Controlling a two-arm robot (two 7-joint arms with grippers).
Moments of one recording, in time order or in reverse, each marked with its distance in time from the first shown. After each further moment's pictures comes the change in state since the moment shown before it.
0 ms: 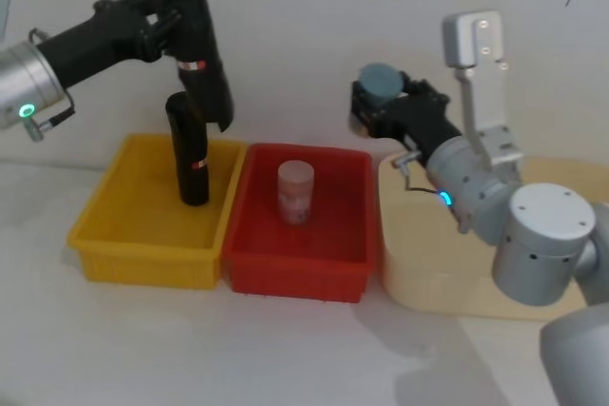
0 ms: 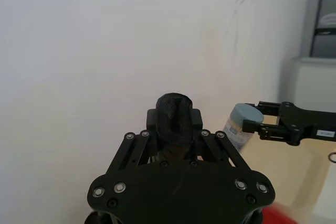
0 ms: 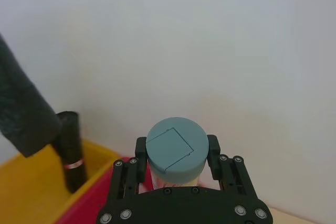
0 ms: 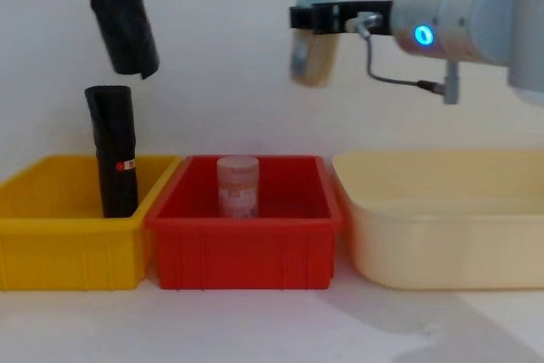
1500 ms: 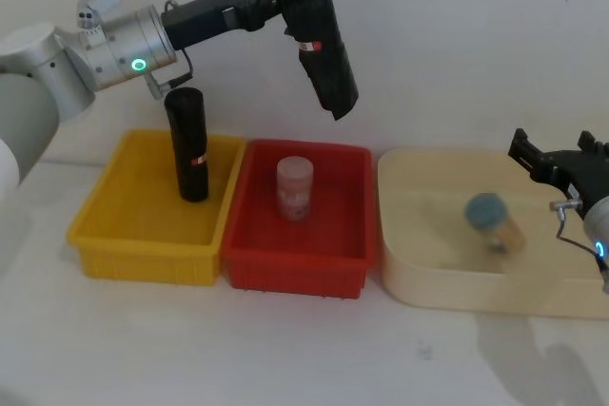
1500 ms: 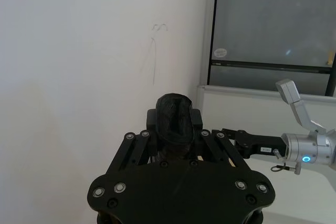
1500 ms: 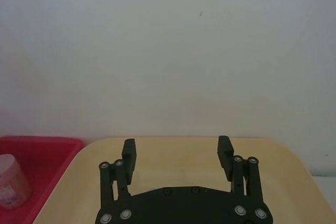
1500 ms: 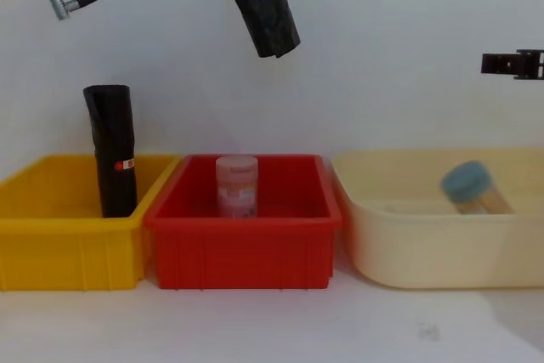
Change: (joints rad) left arm -0.613 -0.367 0.258 1.074 -0.166 -0.216 -0.628; right arm -0.197 0.101 0.265 -0.176 0.038 0.104 -0.081
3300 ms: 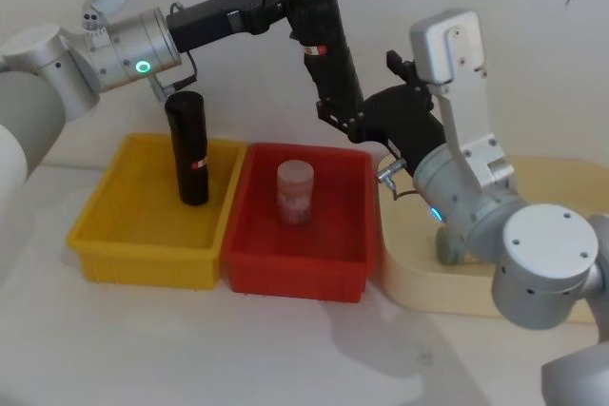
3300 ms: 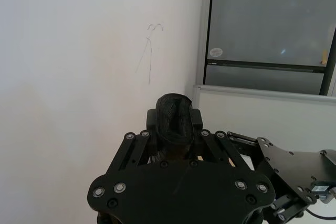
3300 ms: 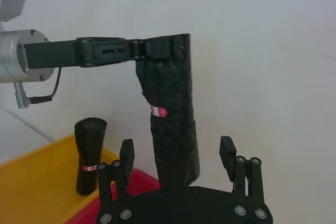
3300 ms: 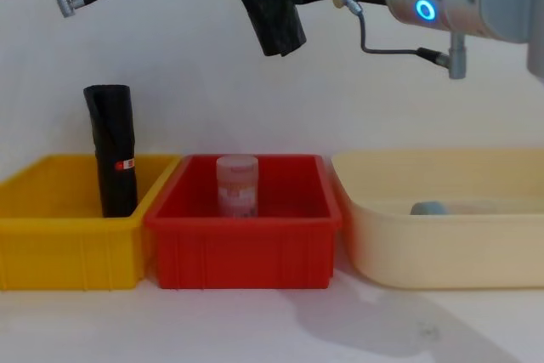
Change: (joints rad) left arm -0.045 -0.028 0.022 0.086 -0.014 -0.019 -0.042; right arm 0.110 -0.078 -0.317 -0.007 -0.199 -0.144 0.138
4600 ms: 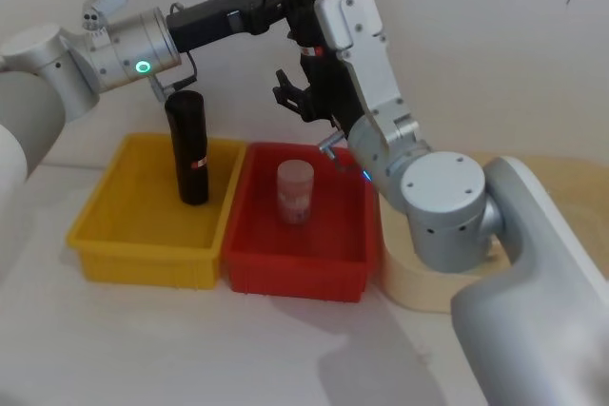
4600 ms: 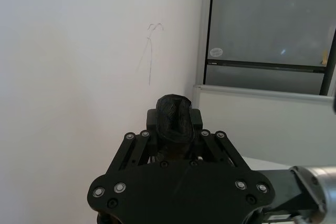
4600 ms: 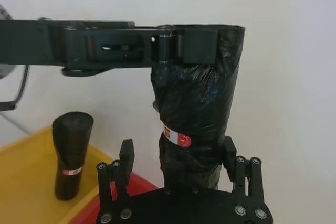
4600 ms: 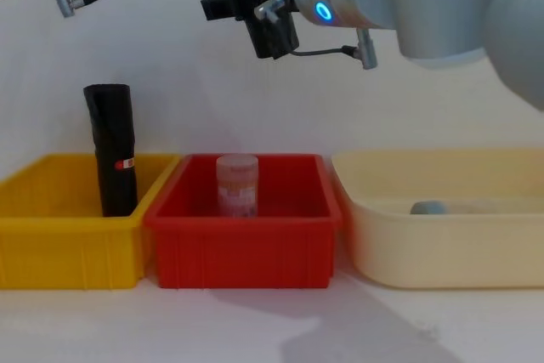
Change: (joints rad) left arm 0.000 0.000 0.000 0.001 0.000 0.000 0.000; right arm 0.176 -0.144 -0.052 0.269 -0.135 0.058 -0.095
